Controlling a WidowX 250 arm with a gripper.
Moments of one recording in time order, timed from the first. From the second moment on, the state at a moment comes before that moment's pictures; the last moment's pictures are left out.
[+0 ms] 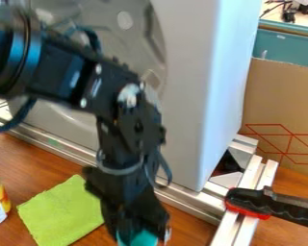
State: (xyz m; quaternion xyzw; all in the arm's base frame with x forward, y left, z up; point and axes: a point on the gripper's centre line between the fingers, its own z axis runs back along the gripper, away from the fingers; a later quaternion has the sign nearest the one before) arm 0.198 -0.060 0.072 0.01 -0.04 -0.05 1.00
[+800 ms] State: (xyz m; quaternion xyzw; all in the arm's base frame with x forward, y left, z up) arm 0.261 -0.024 0.021 0.03 0.05 -0.03 1.00
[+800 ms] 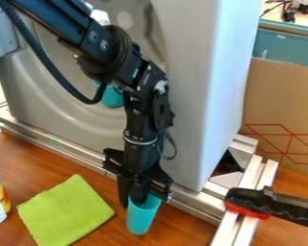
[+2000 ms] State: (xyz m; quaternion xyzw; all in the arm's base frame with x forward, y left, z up) arm 0.274 -0.022 0.004 0.00 0.01 -0.05 1.00
